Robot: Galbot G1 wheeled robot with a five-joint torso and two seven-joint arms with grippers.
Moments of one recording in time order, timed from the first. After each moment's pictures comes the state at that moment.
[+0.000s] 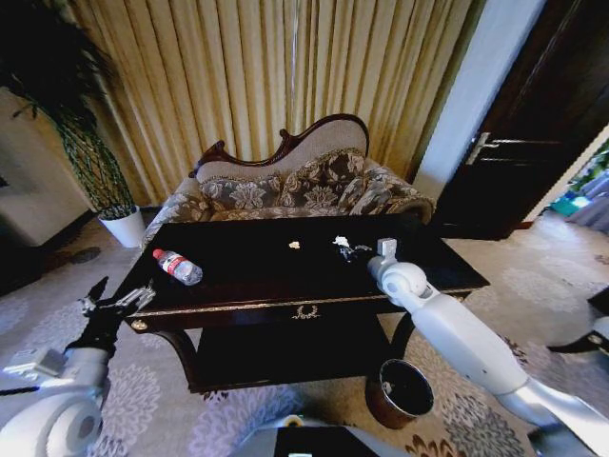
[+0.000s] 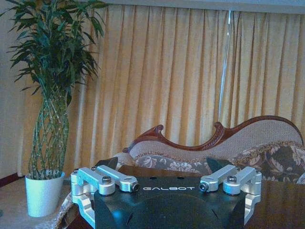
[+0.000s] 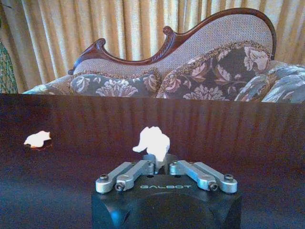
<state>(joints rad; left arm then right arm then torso) 1.74 -1.31 -1.10 -2.41 -0.63 0.25 0.00 -0.72 0.83 0.03 1.78 0.96 -0.50 0.30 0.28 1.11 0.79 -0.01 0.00</state>
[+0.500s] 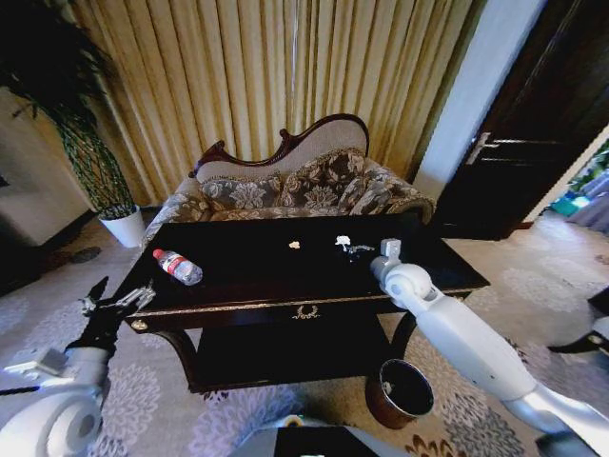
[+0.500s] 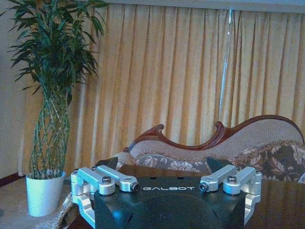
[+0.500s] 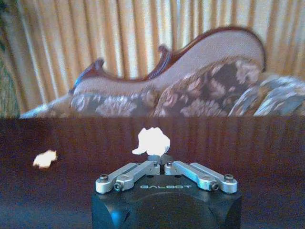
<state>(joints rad) 1.74 -1.30 -1.10 -2.40 -0.63 0.25 0.00 -0.81 0.79 0.13 1.87 0.99 -0.44 0.32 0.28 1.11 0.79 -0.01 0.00</state>
